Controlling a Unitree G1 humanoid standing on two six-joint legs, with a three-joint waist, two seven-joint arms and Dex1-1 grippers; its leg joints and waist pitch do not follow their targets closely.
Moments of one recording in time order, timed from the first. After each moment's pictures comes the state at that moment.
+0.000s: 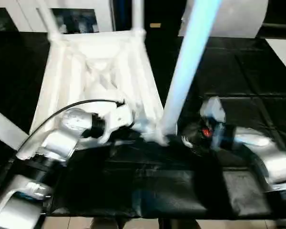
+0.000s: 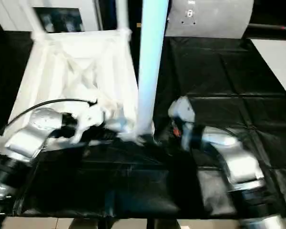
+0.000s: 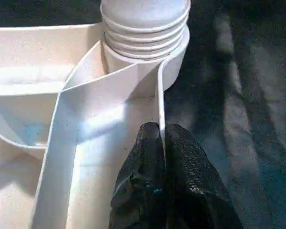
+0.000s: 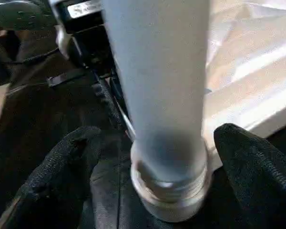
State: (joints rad) left arm -0.58 0.52 -0.34 0.31 -0.05 0.12 -1.30; right arm -0.35 -0.51 0.10 0.01 0.38 0.39 1.15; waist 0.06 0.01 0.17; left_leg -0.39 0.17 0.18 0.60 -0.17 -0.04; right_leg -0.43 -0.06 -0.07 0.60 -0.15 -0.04
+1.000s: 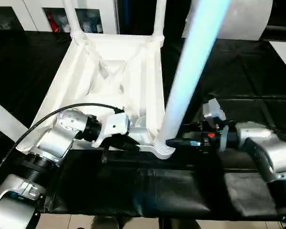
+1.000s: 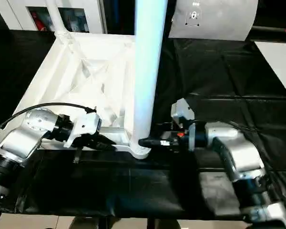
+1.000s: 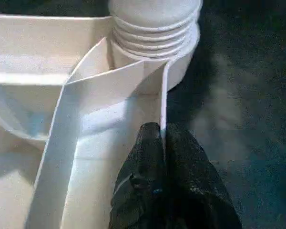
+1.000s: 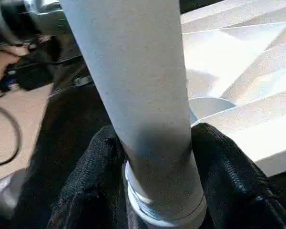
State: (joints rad) left arm -0.59 0.51 -0.34 0.31 -0.03 0.17 -1.30; right arm -0.37 -0.46 0.11 0.04 0.38 0.42 1.13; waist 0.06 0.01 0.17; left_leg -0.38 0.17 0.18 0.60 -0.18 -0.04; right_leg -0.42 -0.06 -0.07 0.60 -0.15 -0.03
